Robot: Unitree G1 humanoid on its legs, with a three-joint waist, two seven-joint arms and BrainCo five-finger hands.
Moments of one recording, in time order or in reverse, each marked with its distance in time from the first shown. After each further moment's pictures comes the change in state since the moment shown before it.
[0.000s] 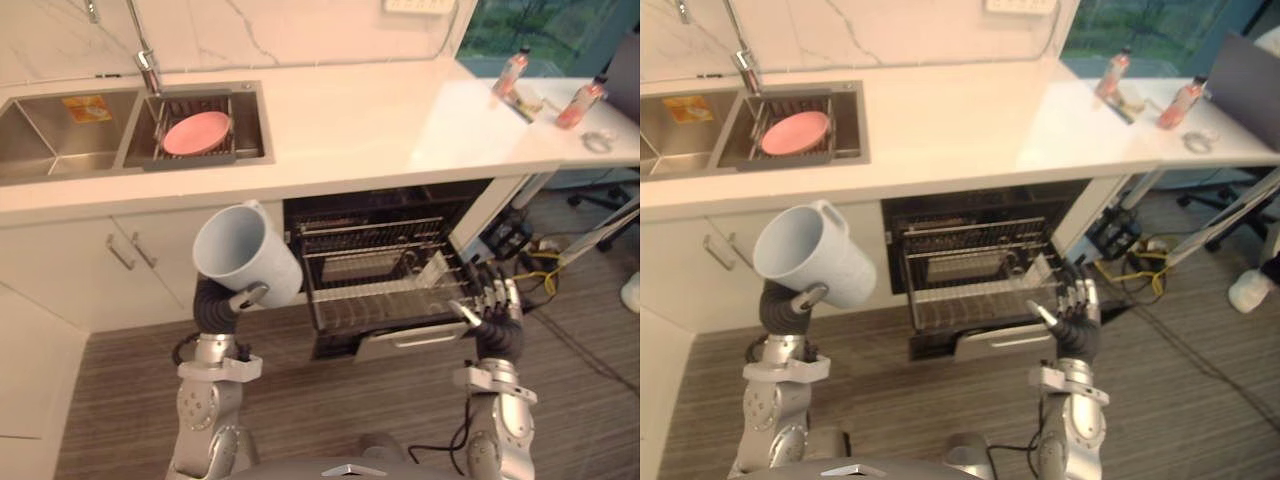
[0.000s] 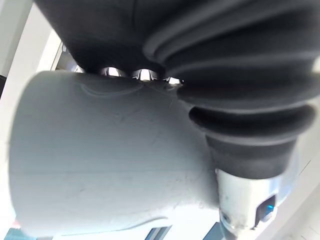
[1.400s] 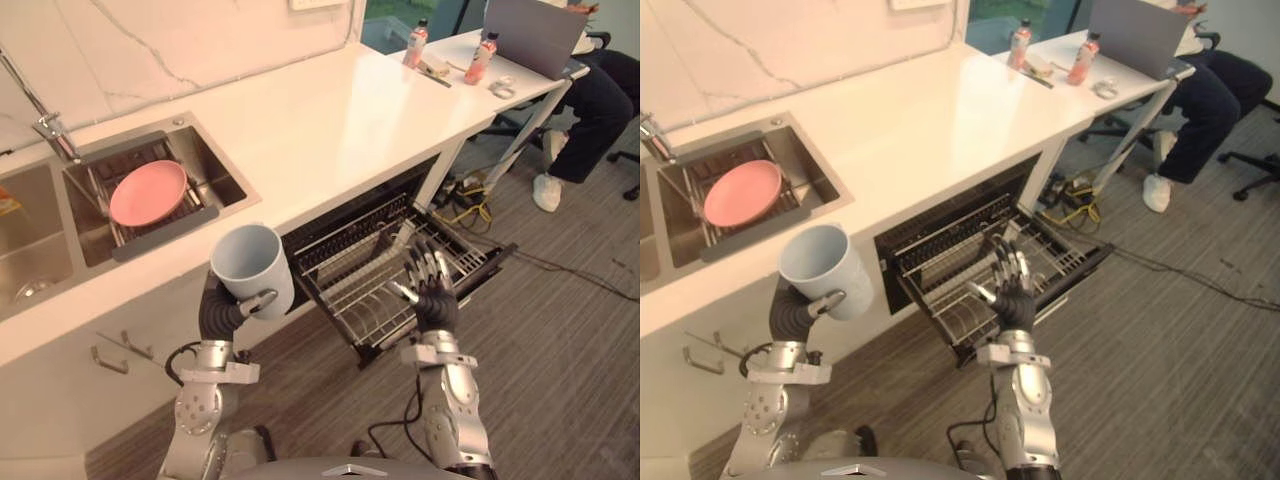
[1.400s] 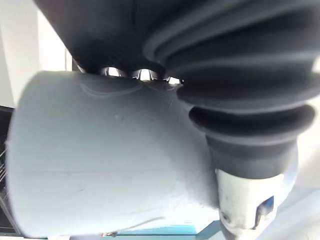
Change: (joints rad) left arm 0.029 0.039 -0.003 0.029 0.198 0.039 0.175; right arm -0.145 0.036 0.226 -0.050 -0.079 0.054 0.000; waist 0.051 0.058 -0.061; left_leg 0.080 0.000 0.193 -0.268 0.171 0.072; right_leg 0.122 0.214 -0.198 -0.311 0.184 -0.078
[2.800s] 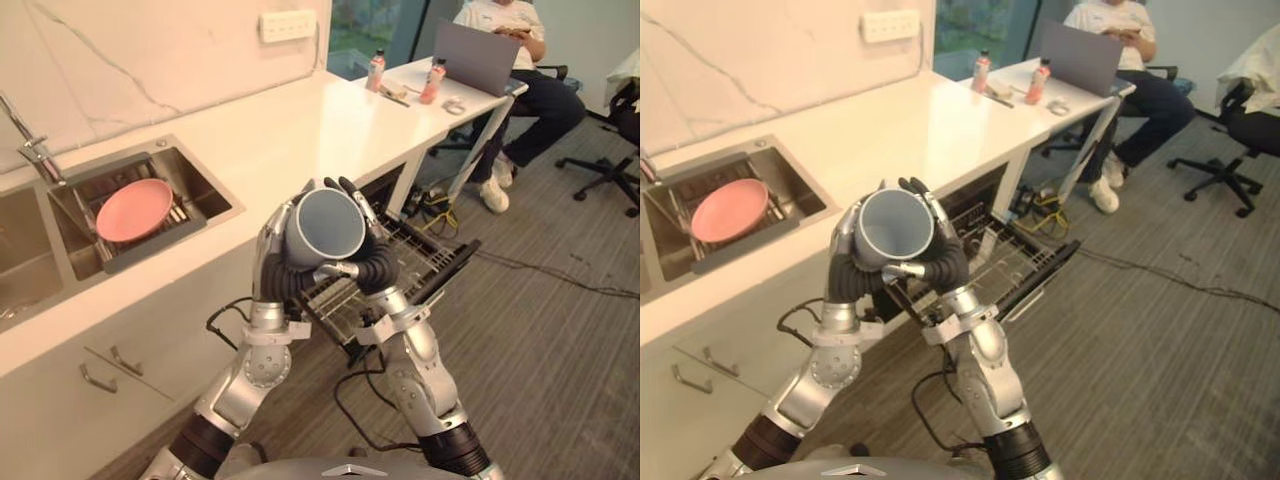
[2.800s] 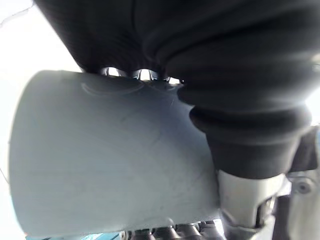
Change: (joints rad) left arm -0.337 0.018 -0.210 0.125 0.677 0.142 0.566; right arm -0.178 -0.057 0.326 -0.212 0.067 0.089 0.140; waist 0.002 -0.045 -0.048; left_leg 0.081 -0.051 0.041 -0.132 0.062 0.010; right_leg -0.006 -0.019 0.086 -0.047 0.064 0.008
